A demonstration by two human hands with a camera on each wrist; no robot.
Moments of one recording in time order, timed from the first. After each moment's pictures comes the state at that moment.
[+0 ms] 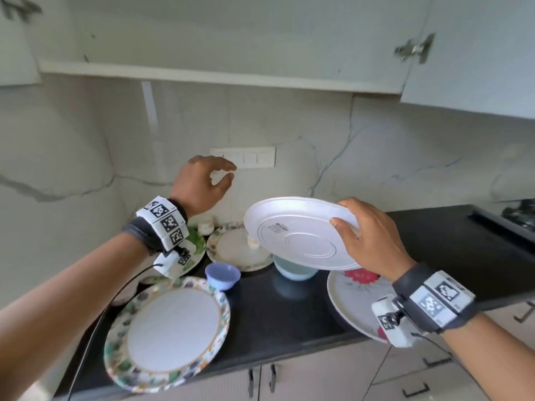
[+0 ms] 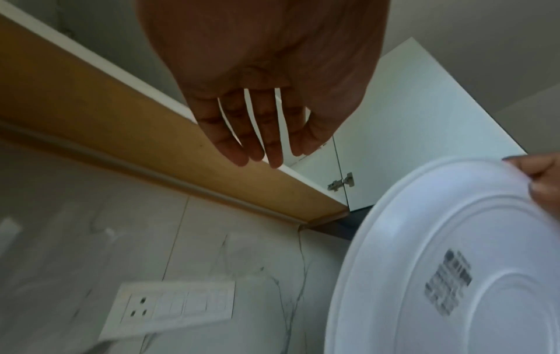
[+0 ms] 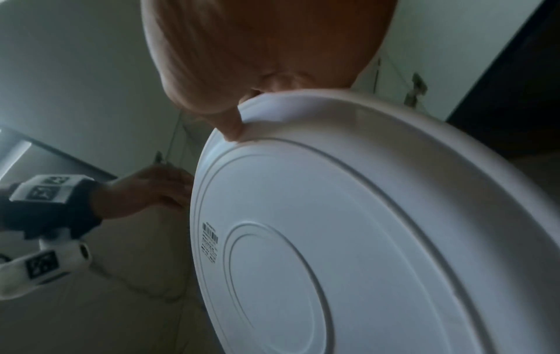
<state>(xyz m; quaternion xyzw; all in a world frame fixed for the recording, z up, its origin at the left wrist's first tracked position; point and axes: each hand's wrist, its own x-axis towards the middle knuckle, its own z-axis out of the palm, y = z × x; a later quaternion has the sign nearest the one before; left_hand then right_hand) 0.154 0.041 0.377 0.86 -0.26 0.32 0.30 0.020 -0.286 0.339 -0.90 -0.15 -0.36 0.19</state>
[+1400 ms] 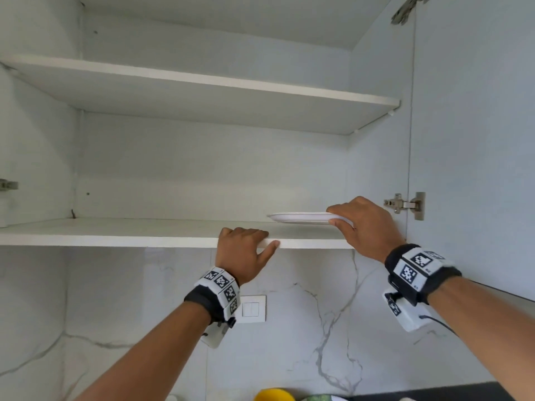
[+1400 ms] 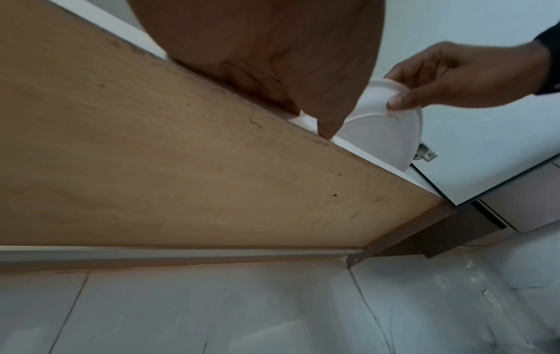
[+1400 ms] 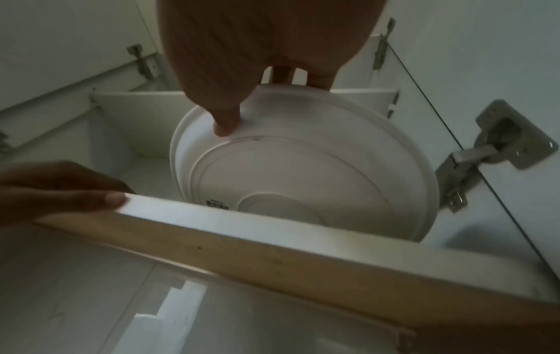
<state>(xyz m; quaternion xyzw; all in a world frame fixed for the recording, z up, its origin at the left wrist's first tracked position) 0.365 -0.134 0.524 0.83 -0.18 0.52 0.06 0.292 -0.409 0.589 -0.79 -0.26 -0.55 0.03</state>
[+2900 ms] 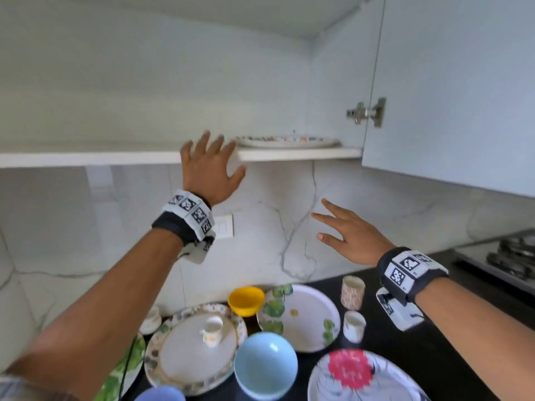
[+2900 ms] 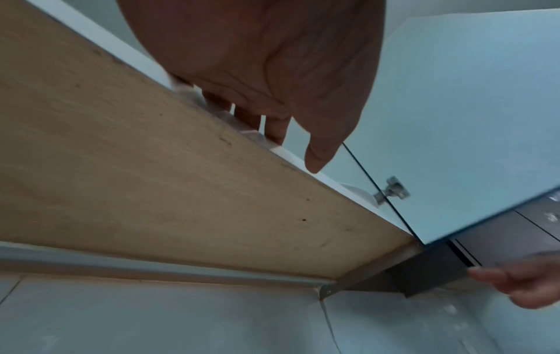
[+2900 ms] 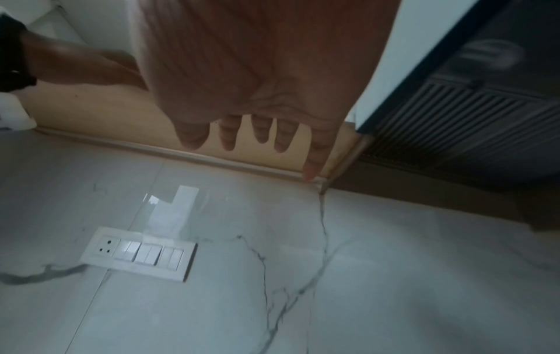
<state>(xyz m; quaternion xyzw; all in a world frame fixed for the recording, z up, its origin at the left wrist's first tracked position) 0.358 -0.136 0.519 0.84 -0.20 0.50 0.09 0.242 -0.448 0.429 -0.97 -0.10 -0.21 0.05</state>
